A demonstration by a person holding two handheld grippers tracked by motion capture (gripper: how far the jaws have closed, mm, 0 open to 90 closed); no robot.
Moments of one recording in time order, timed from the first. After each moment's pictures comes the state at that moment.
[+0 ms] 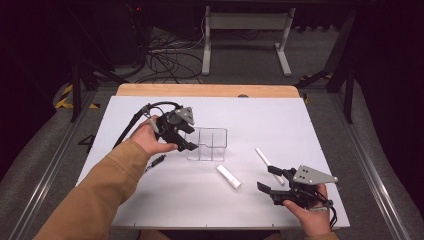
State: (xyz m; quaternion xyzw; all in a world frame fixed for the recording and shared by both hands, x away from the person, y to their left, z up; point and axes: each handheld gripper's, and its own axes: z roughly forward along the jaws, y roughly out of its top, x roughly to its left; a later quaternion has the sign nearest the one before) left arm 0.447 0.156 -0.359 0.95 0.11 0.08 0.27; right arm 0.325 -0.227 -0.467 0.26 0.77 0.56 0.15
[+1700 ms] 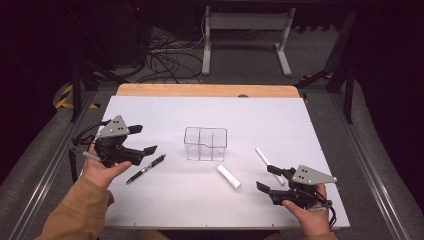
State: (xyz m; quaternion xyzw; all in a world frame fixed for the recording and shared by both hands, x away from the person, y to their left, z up) left arm 0.358 0.280 -0.369 0.83 0.29 0.22 0.43; right arm 0.324 -0.224 -0.466 0.26 0.77 0.56 0.16
